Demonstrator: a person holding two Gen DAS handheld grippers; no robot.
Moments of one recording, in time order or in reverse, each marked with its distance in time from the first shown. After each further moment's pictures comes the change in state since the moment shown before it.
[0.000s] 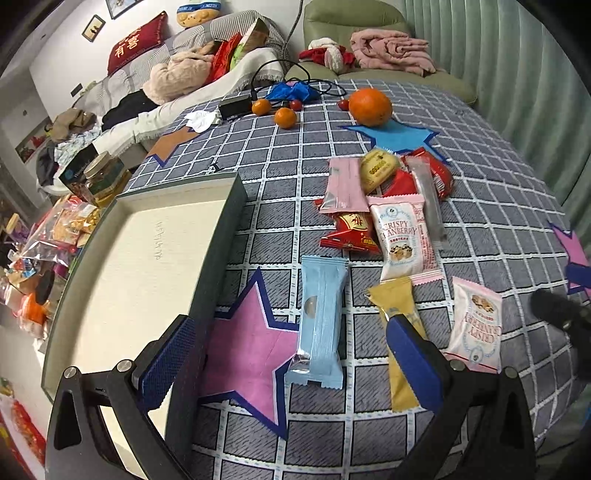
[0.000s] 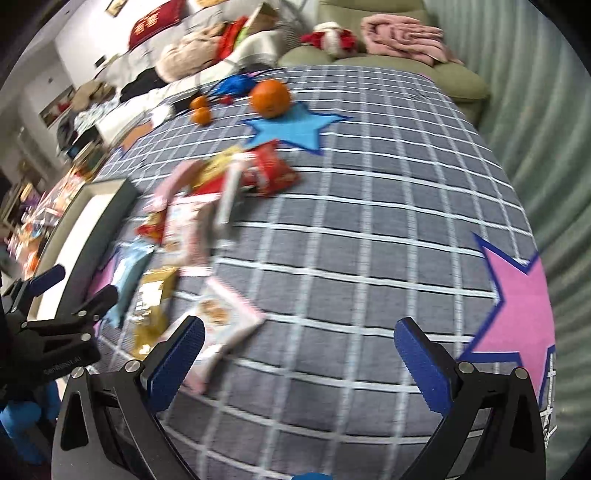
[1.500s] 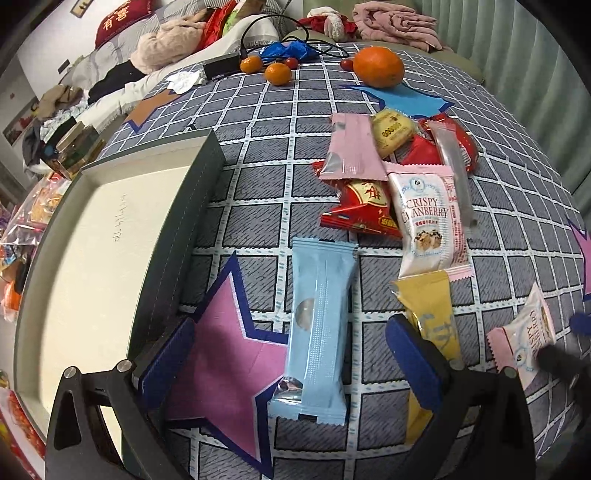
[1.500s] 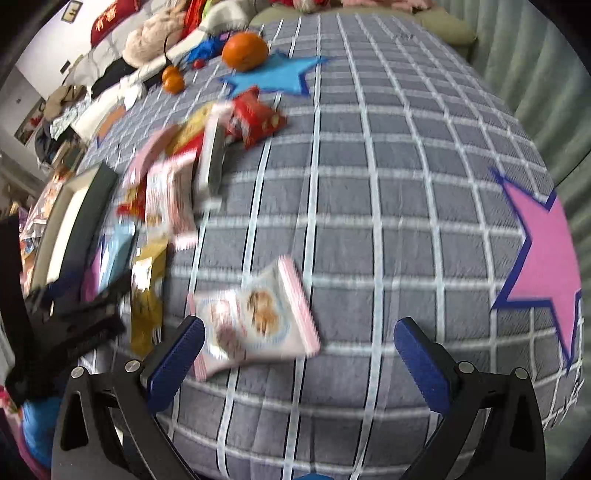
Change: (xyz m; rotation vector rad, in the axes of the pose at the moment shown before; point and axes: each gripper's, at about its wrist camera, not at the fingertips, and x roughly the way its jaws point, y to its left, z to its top) left arm 0.052 -0.003 0.004 -0.010 0.144 -0.029; right arm 0.030 -0.006 -0.017 0.130 0.196 0.004
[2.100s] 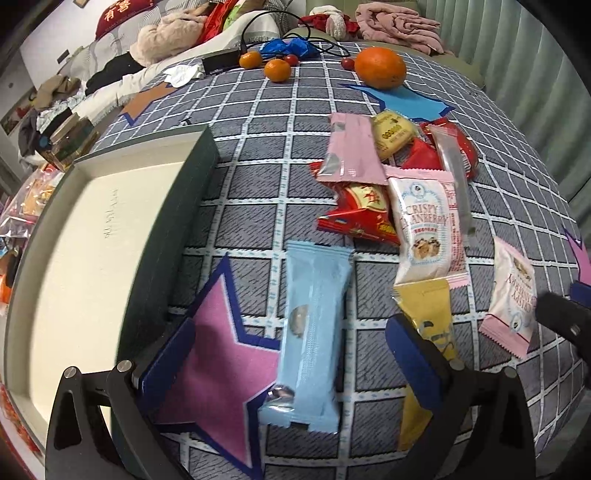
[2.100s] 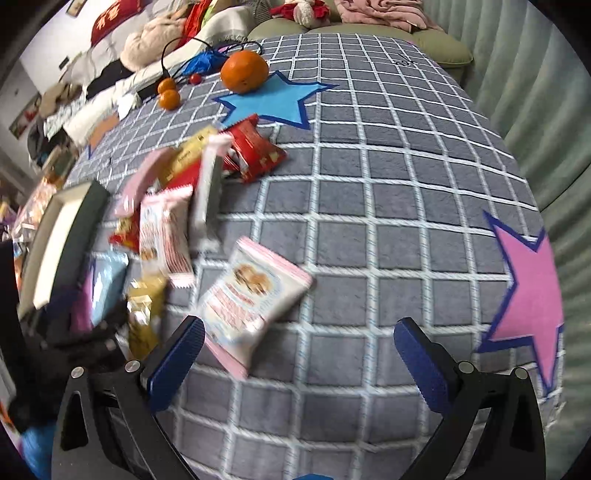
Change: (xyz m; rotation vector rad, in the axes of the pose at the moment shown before) left arm 0.006 0.000 0.005 -0.027 0.012 -0.042; right arm -0.003 0.012 0.026 0.002 -0.077 -0.067
